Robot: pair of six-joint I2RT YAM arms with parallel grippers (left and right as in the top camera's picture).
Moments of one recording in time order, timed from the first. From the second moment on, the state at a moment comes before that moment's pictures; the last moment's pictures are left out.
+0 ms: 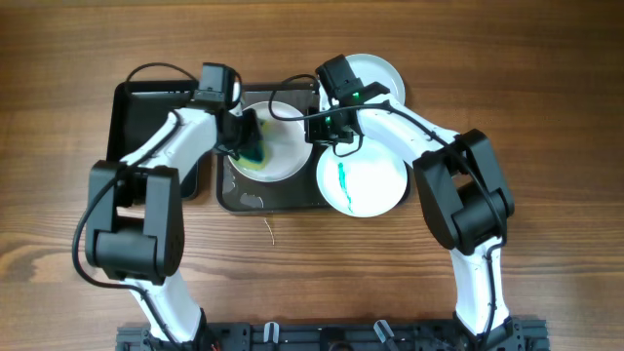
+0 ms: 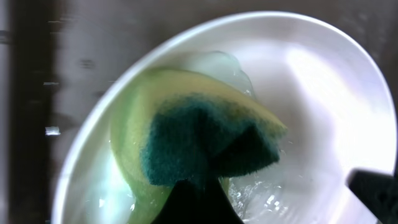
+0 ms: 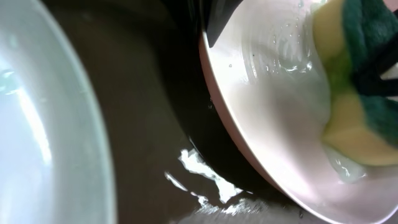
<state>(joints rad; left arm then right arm) -0.16 1.95 1.23 -0.53 0.20 -0.40 0.50 2.22 1.58 -0.55 -0.34 0.50</state>
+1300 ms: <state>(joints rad) -0.19 1.95 1.26 -0.59 0.37 -0.48 0.52 2.22 1.57 -0.53 -0.39 0.50</state>
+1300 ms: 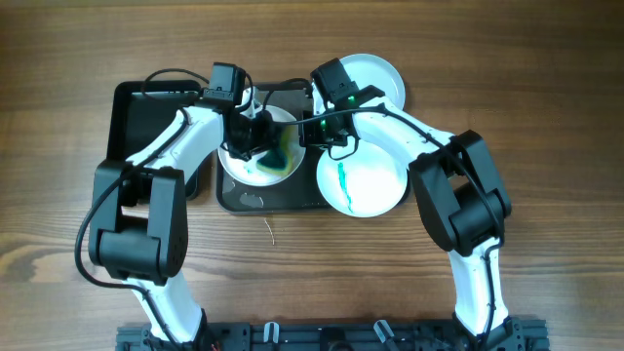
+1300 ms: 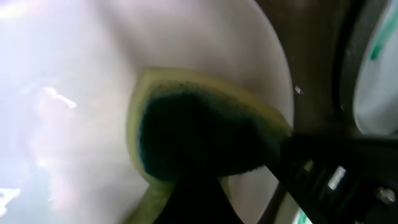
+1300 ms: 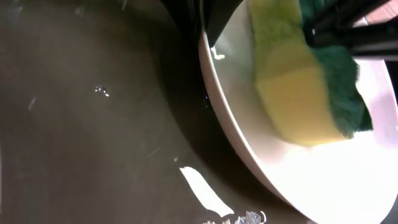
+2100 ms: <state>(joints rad) -0.19 1.95 1.33 -0.76 -0.03 -0.48 0.52 2.22 1.57 -0.53 -0.39 0.50</state>
